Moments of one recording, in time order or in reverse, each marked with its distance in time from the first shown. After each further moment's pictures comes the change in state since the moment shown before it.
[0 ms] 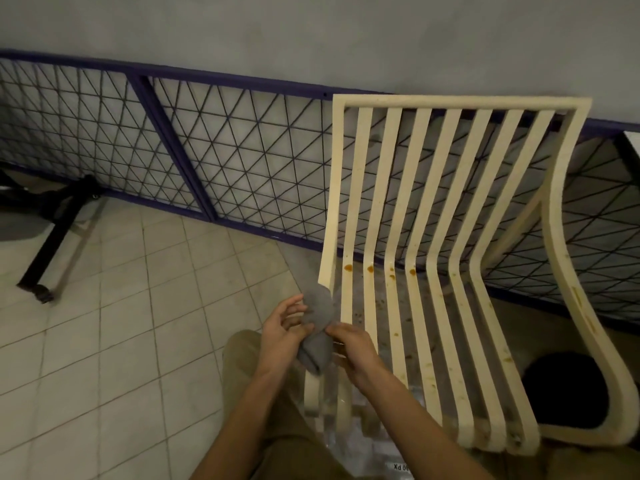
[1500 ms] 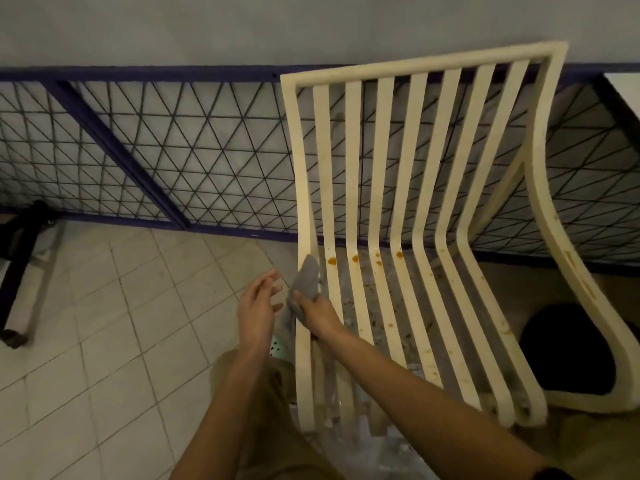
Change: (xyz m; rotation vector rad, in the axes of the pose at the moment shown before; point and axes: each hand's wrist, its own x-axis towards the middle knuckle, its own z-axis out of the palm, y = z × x) left_hand 0.072 0.031 0.019 0.027 0.130 0.008; right_hand 0.068 -0.036 0.037 -0.233 -0.027 -0.052
